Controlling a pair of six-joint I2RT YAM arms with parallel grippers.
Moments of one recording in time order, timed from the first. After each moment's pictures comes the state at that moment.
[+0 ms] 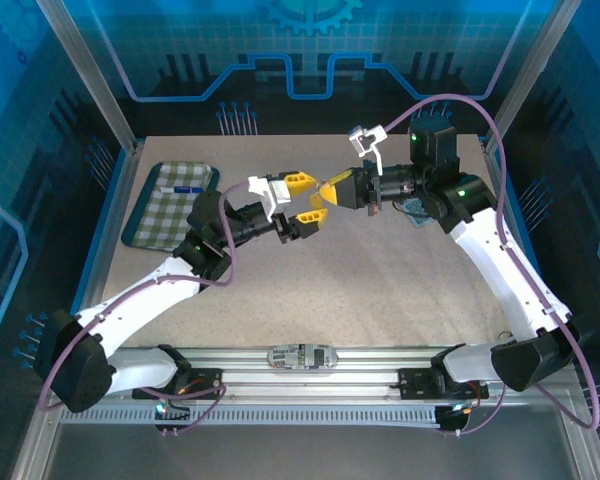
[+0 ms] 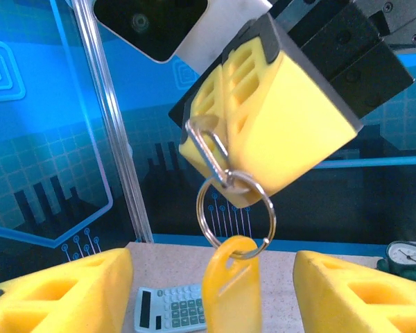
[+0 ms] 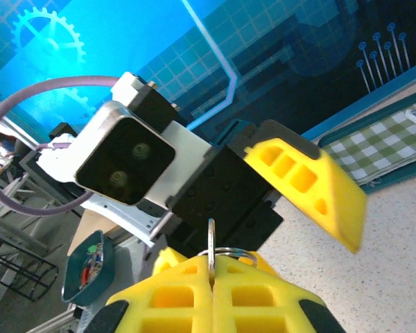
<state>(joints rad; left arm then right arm) -0.60 1.24 0.90 0.57 0.58 0.05 0.40 1.35 1.53 -0.56 -1.10 0.24</state>
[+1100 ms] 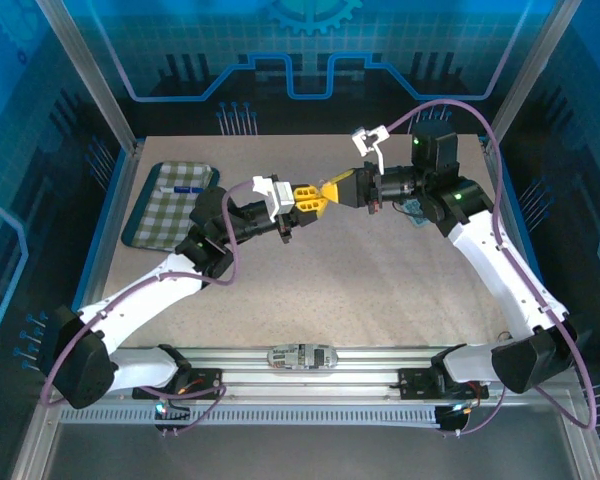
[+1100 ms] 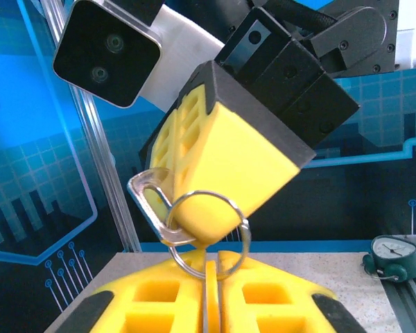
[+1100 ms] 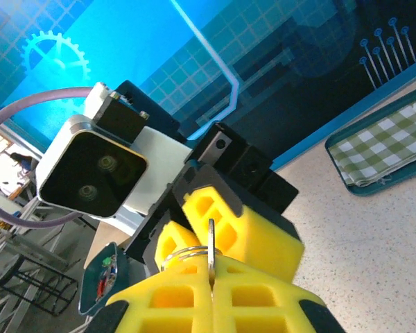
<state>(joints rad) -0.60 1.25 0.93 0.55 0.64 0.07 0.38 1.34 1.45 -0.42 -1.13 0.37</state>
